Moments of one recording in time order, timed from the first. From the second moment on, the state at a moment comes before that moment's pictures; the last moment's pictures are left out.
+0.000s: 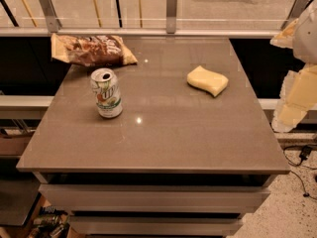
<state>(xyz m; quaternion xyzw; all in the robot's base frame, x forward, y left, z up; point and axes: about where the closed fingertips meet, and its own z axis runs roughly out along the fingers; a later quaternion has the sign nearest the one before) 0.438 -0.213 0.990 -0.60 0.78 -0.05 0.18</state>
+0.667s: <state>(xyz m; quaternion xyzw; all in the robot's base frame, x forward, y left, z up) 0.443 -0.217 0.992 -0.58 0.79 -0.04 0.20</state>
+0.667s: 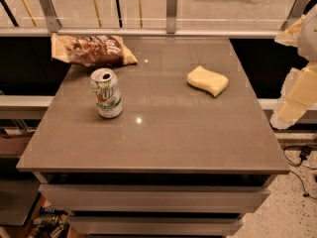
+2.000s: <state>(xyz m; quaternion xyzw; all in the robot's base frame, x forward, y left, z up) 0.517 -0.227 0.947 -0.46 0.81 0.06 0.37</state>
